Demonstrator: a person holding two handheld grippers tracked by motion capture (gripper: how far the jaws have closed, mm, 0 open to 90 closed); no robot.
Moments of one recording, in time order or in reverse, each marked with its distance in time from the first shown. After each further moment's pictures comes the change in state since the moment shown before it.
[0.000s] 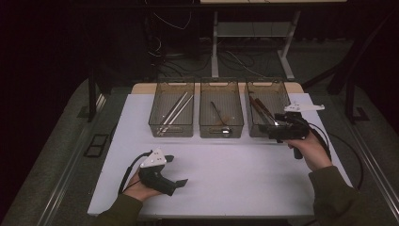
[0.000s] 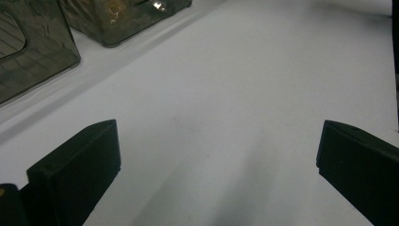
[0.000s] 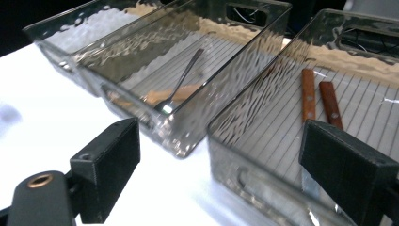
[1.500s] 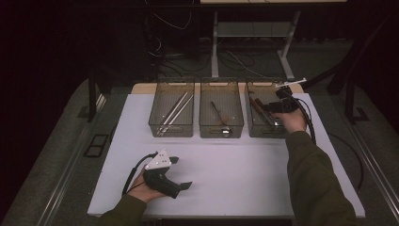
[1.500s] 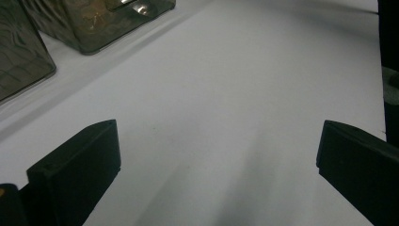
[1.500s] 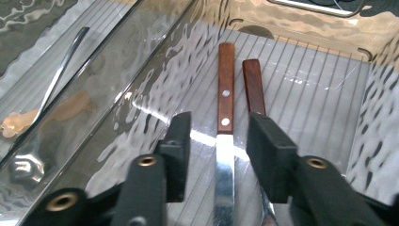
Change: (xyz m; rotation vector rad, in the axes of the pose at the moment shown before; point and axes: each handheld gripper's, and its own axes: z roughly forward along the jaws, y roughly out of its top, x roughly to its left) left arm -0.009 0.004 0.008 0.000 -0.027 0.029; right arm -0.075 0.042 0.077 0.241 -0.184 0.144
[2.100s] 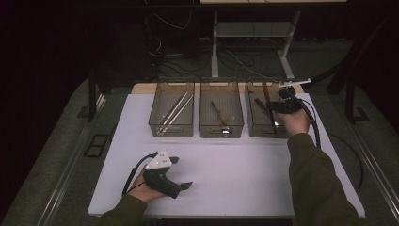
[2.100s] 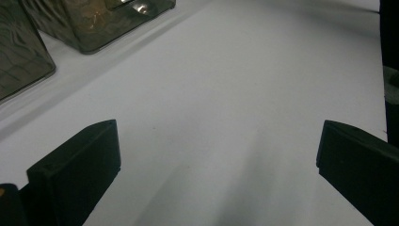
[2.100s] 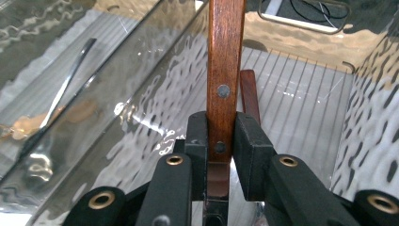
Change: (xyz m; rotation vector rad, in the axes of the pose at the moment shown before) left arm 0.000 0.000 0.001 0.003 0.001 0.000; right arm 0.002 -0.004 -0.013 -0.053 -0.010 -0.013
